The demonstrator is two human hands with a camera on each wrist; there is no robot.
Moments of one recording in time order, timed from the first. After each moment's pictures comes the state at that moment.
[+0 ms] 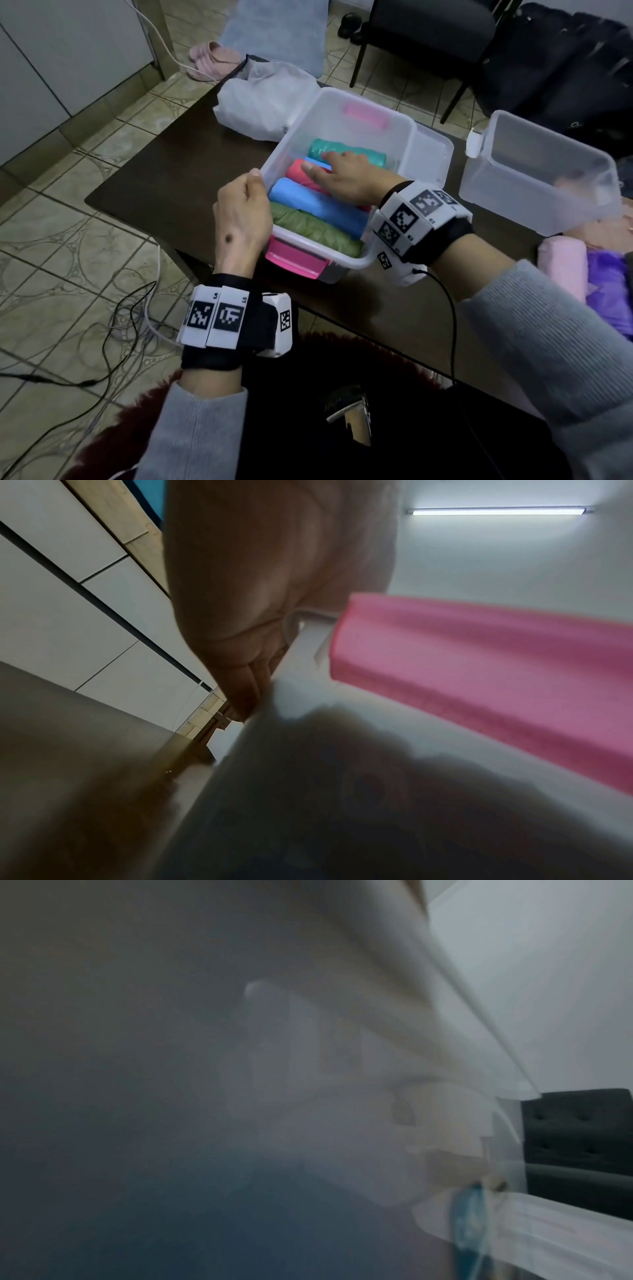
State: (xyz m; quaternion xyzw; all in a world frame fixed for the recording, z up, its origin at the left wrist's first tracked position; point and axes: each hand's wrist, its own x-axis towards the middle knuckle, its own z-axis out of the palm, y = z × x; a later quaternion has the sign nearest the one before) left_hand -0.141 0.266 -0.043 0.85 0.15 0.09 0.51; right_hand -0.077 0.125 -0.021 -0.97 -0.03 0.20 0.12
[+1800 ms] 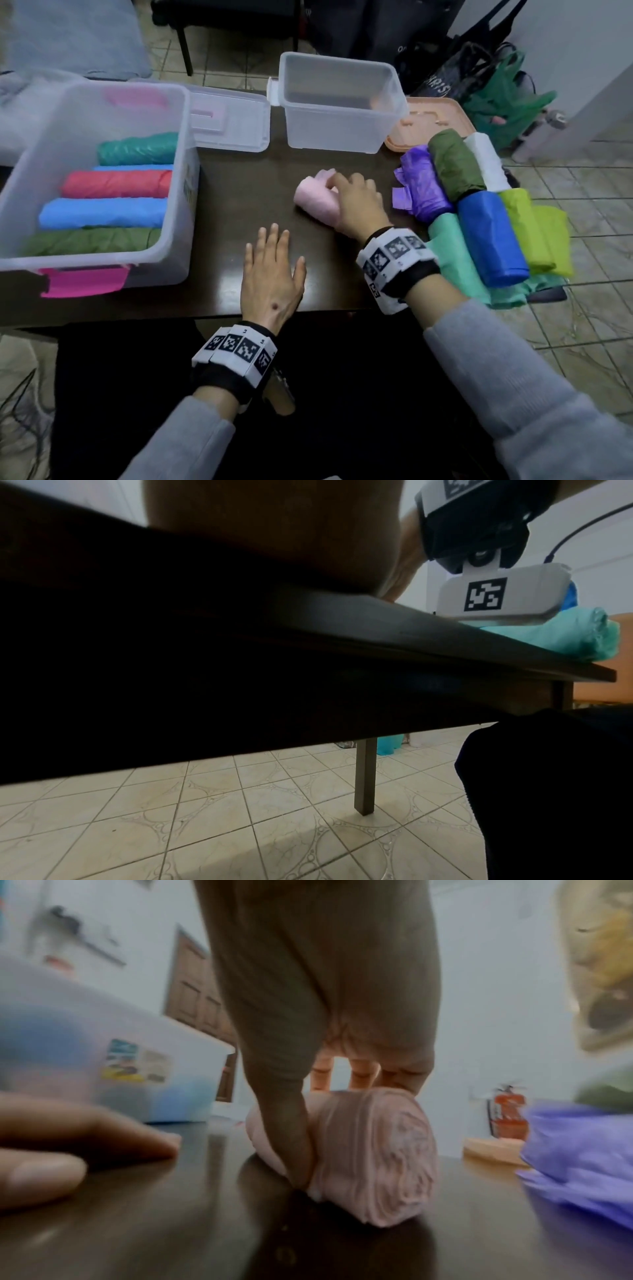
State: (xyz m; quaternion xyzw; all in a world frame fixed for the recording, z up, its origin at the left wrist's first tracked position) left_hand -0.239 0.076 -0.150 0.94 -0.26 -0.04 0.21; right_hand -0.226 -0.091 -0.083 -0.97 0.23 0.04 0.10
